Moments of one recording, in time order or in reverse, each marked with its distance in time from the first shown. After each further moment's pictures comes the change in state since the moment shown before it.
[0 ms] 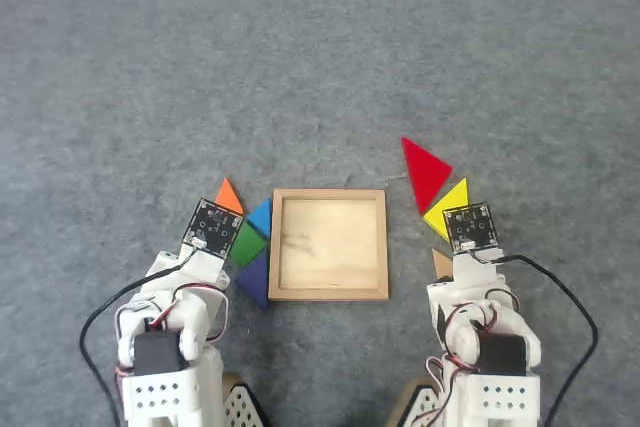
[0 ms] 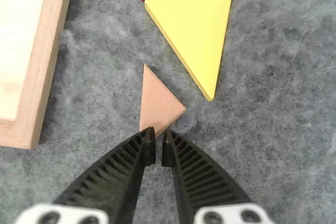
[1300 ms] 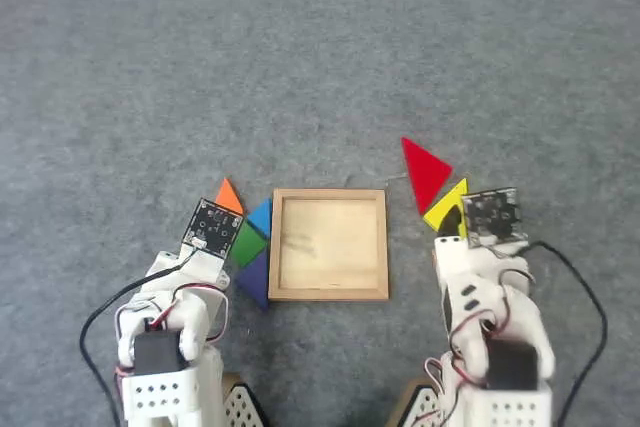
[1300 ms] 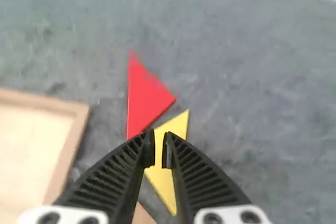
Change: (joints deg) left arm 0.0 0.0 0.0 0.0 0.0; right arm -1.4 0.1 -14.6 -14.9 -1.8
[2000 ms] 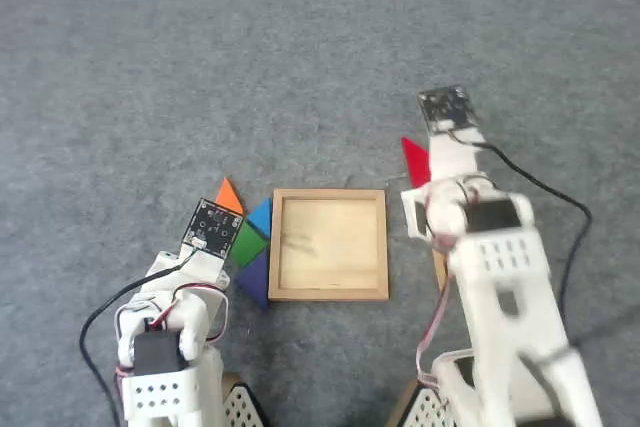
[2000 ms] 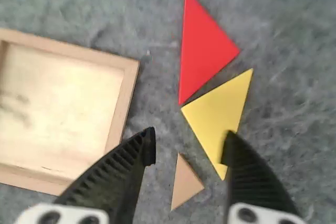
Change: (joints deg) left arm 0.0 0.0 0.0 0.0 0.0; right arm -9.7 71.5 -38.4 3.8 -6.6
